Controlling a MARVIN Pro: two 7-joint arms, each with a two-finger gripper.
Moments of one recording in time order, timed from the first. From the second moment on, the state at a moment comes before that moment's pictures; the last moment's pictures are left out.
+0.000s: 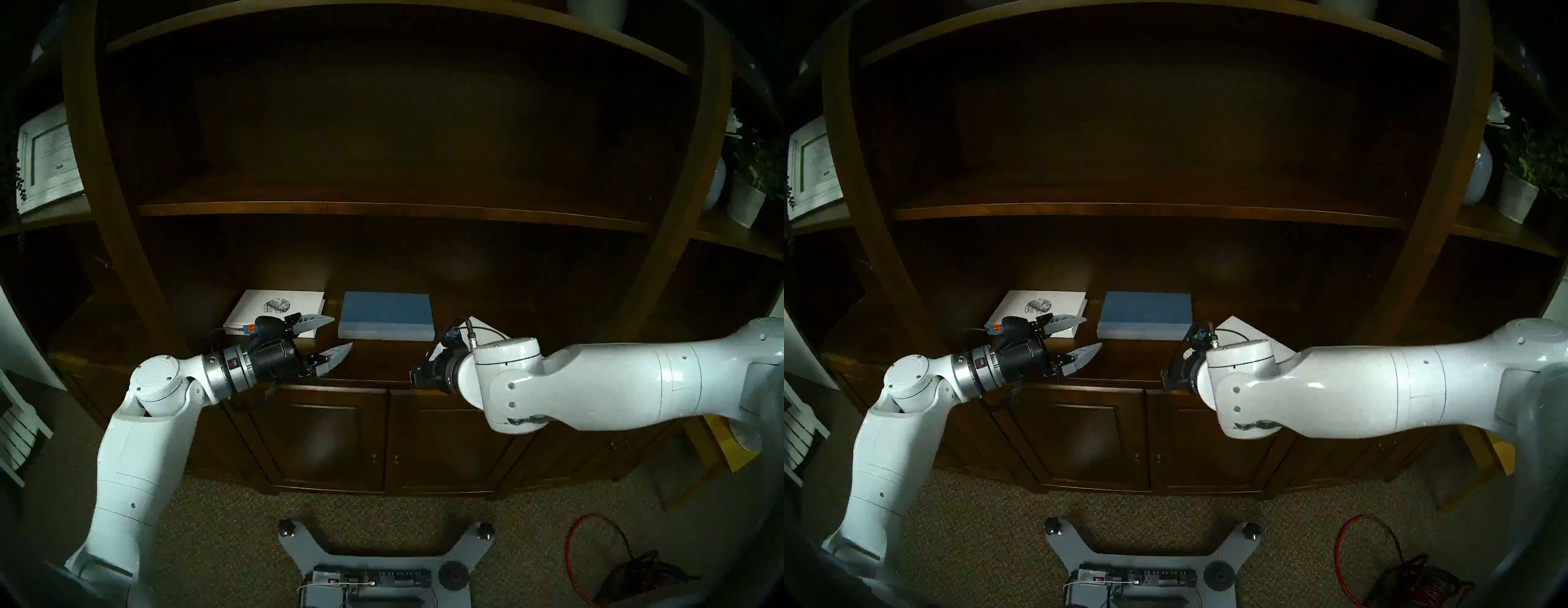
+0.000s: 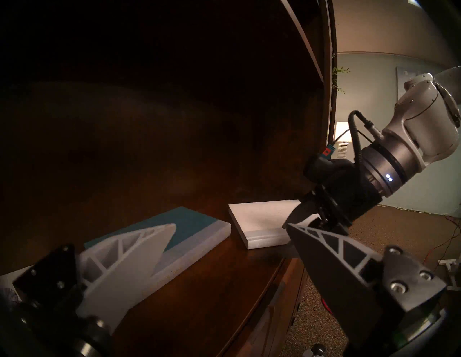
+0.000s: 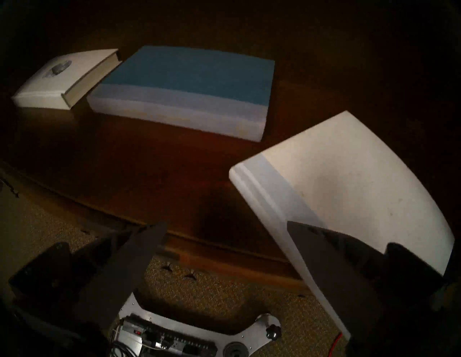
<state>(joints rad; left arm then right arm) 1.58 -1.15 -1.69 -1.58 -0.39 0.06 -1.10 -0.32 -0.71 -0.26 -2.08 1.85 0.14 -1.04</state>
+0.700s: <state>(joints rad) 1.58 -1.15 -1.69 -1.58 -0.38 0.06 -1.11 -0.32 -0.56 -0.31 -2.41 1.93 0.07 -1.29</state>
